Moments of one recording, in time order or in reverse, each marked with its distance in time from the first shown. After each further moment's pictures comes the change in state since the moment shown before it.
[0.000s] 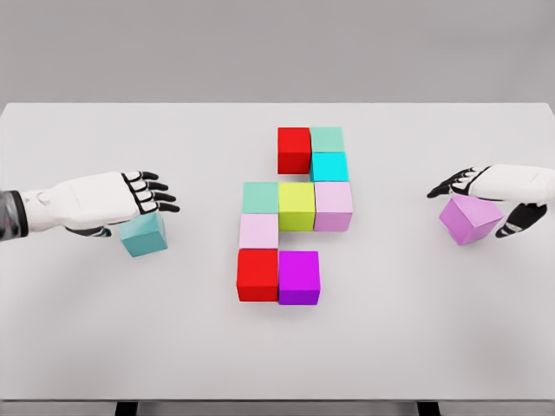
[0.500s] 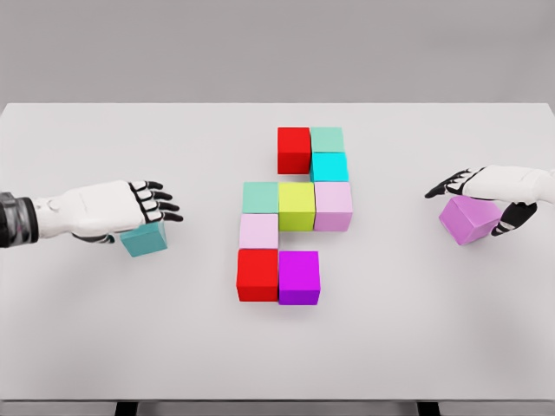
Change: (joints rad) left arm -0.006 -0.024 -0.034 0.019 -0.049 0.000 0.000; right arm 0.002 0.071 0.001 0.097 0.061 0.000 0.001
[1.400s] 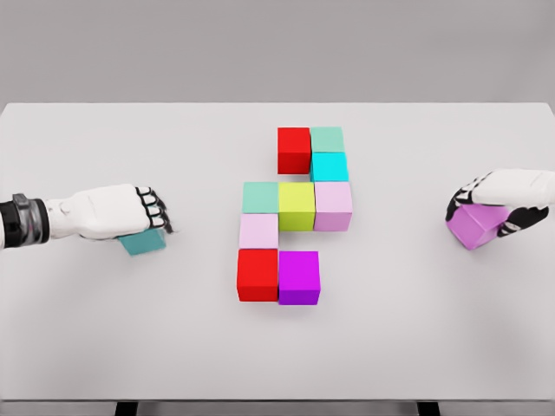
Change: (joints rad) left arm -0.025 -0.030 -0.029 0.020 -0.095 0.002 -0.006; right arm -0.008 -0.075 -0.013 -0.112 0.011 0.000 0.049
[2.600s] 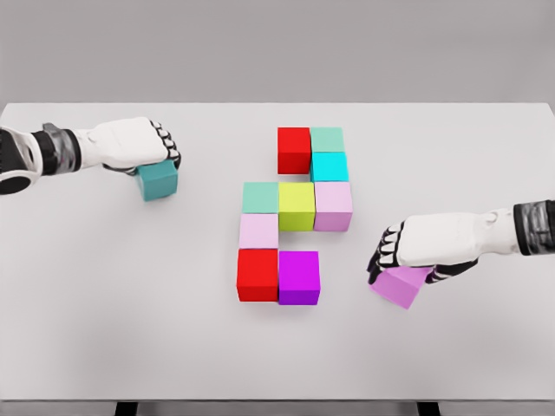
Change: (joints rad) left arm -0.284 -0.236 -0.083 0.335 -0.052 -0.002 -0.029; right arm 0.012 0.003 0.035 -0.420 0.012 0.000 0.029
